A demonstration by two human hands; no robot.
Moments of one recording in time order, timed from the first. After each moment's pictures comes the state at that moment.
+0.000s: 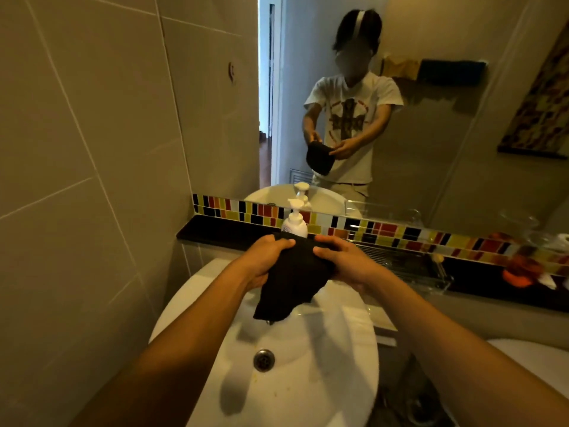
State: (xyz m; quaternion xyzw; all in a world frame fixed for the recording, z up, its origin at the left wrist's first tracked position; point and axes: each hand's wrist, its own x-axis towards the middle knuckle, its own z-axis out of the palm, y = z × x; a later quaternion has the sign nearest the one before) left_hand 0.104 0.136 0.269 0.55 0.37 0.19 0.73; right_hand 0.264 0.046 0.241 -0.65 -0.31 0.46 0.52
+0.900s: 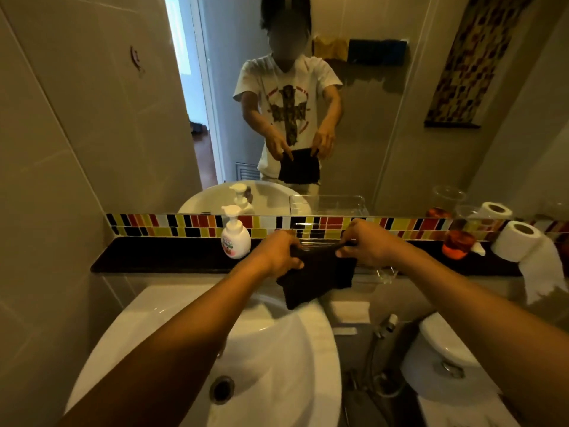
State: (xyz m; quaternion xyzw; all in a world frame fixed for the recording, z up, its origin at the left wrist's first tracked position) left_hand 0.250 0.135 0.253 0.92 0.21 0.01 0.32; right_hand 0.398 -0.019 0.278 -0.84 -0.49 0.14 0.15
